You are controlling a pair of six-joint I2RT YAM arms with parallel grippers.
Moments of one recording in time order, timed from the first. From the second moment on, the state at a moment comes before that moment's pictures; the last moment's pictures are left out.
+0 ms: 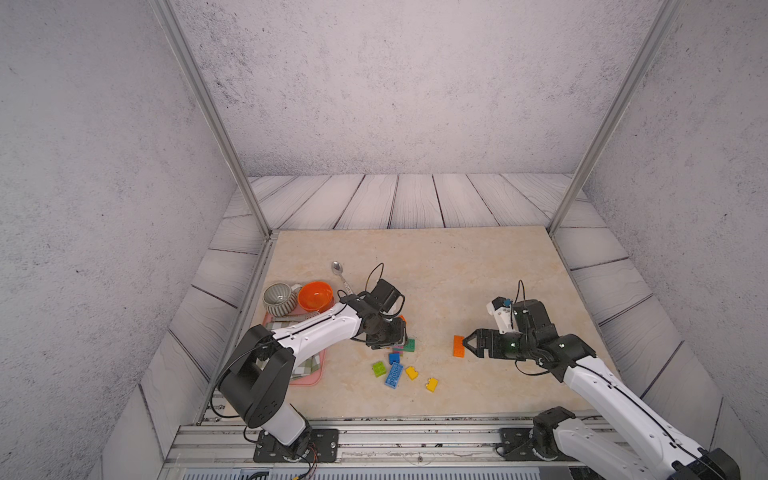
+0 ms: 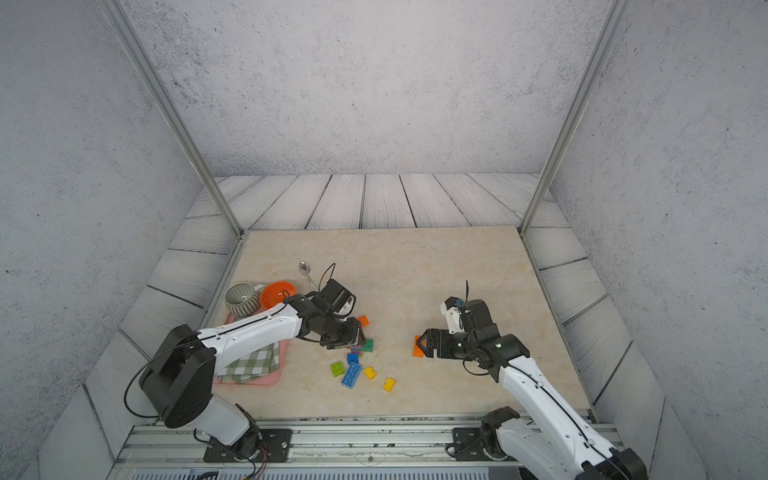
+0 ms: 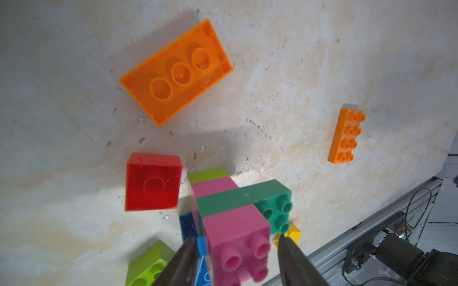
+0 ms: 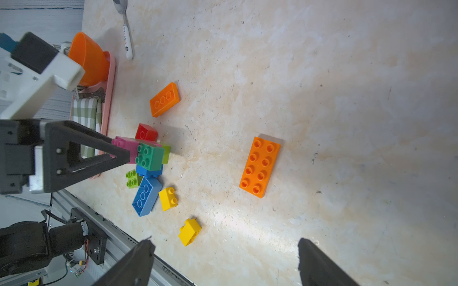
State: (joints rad) left arm -0.71 1.56 1.02 -0.63 0.30 -0.69; right arm 0.37 0.91 0.63 -0.65 -0.39 0.41
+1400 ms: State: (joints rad) left arm -1.12 1.23 0.68 -0.49 0.01 -0.85; right arm 0.73 1.14 0.54 -0.38 -0.30 0.50
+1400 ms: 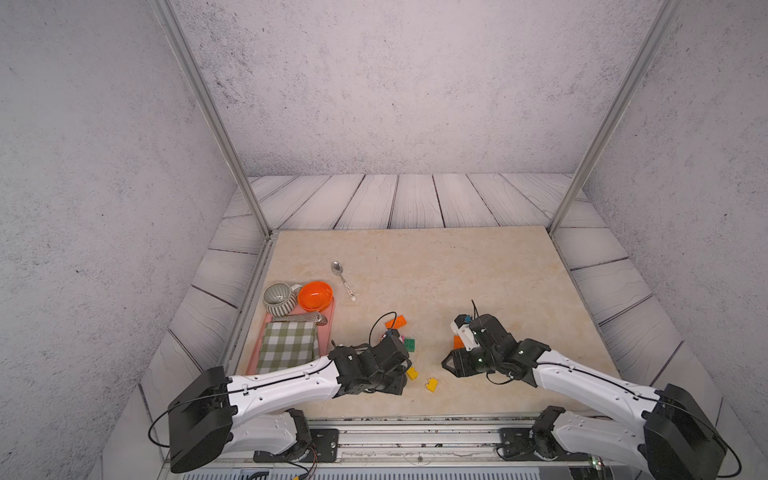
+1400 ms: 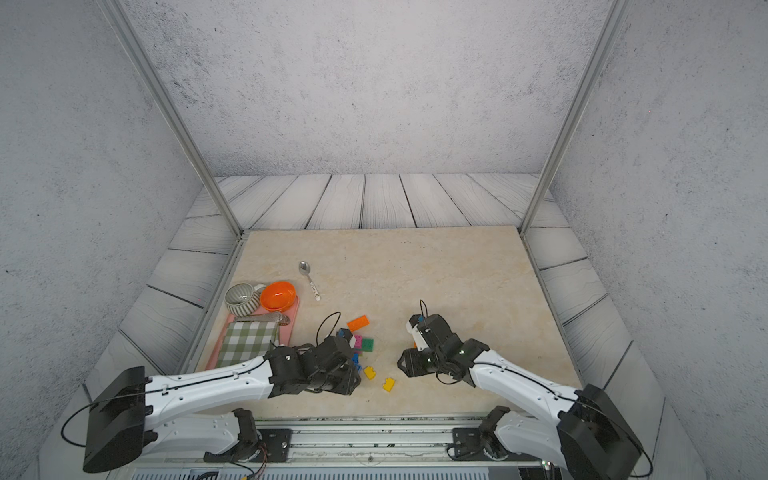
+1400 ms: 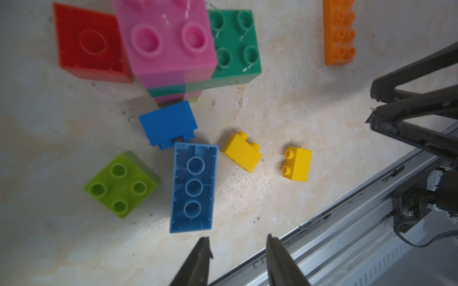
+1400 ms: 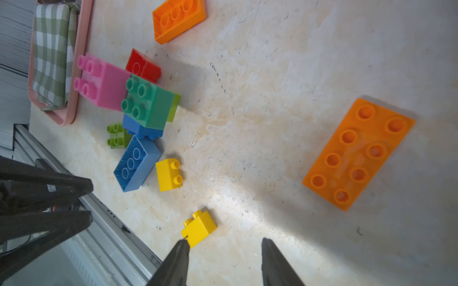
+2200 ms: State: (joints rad) left arm -1.24 1.60 0.89 -0.39 0.07 -0.77; right arm 0.67 1.01 0.54 -0.48 -0.11 0.56
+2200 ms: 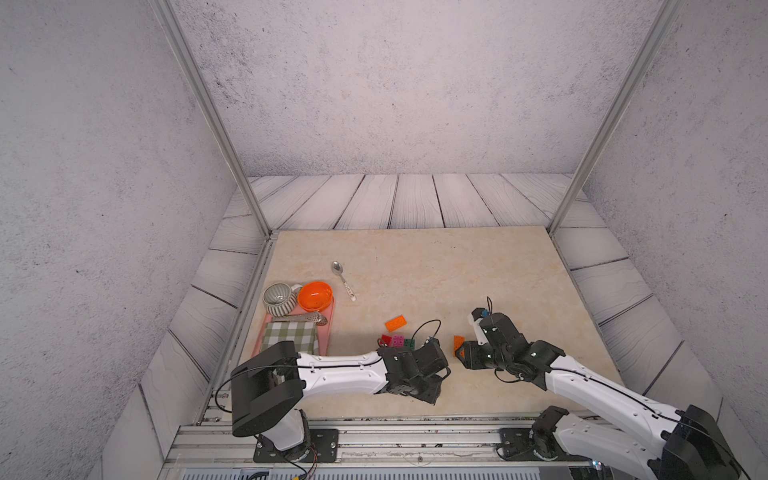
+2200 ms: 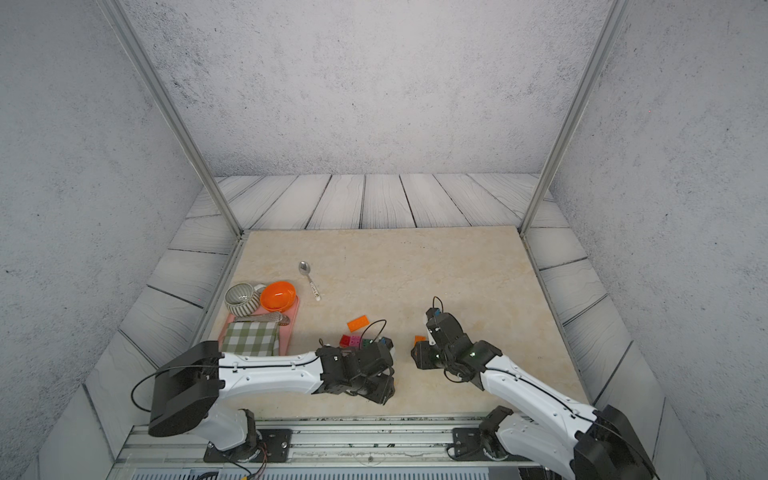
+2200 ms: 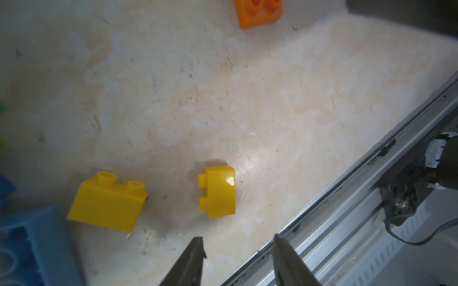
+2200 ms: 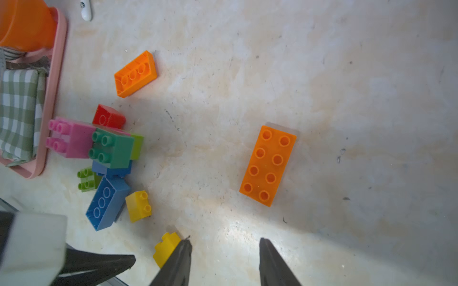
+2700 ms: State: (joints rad) left arm -1.24 1.69 0.93 -0.31 0.17 -0.77; right arm 0.64 0.96 0.54 -0.54 -0.11 0.55
